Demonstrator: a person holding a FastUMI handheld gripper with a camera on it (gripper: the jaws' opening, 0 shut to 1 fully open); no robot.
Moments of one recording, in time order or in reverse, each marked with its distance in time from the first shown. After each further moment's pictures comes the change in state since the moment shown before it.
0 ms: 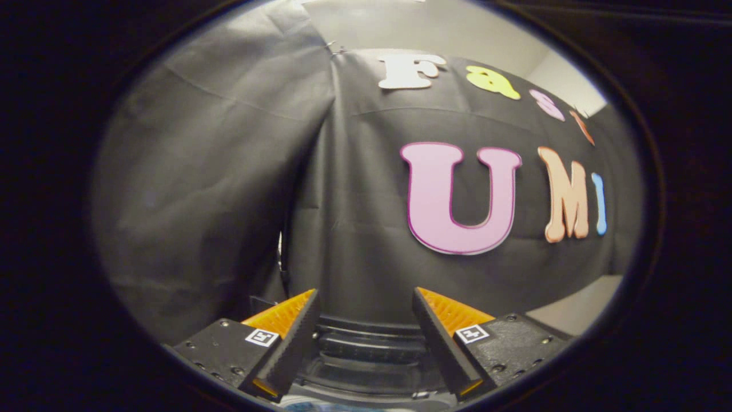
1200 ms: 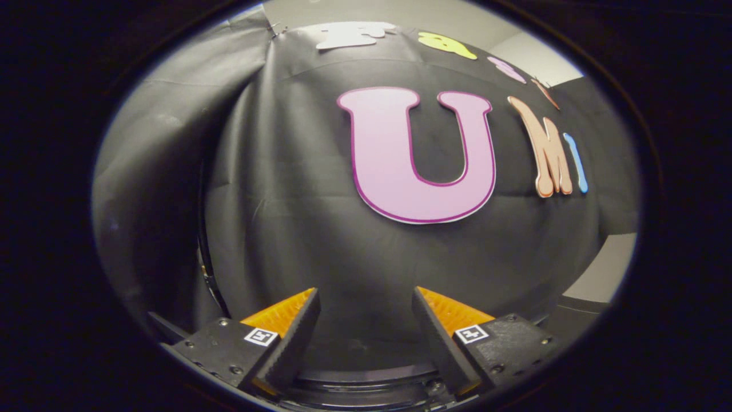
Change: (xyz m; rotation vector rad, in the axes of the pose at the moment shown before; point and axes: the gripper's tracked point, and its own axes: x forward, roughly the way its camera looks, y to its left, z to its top) arm 0.092 -0.050 -0.068 0.186 0.106 -0.214
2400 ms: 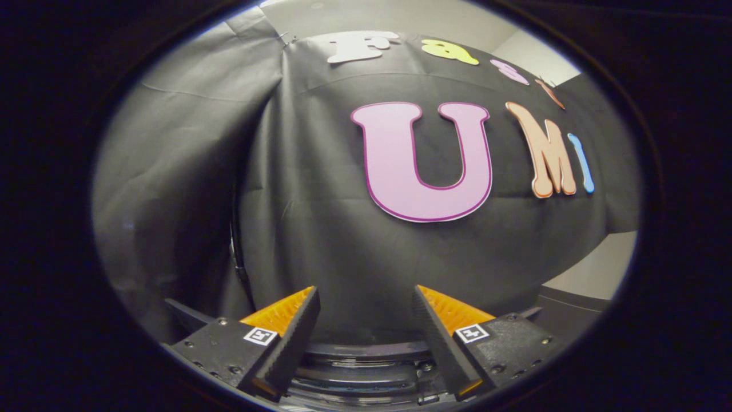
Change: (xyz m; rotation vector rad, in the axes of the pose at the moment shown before) arm -0.007 -0.011 0.013 0.005 -0.032 0.064
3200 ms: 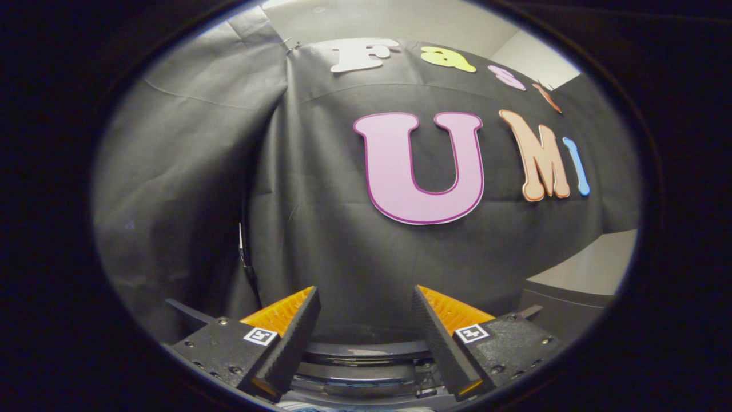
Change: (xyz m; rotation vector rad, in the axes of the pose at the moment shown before) arm 0.002 0.001 0.003 -0.003 -0.035 -0.025
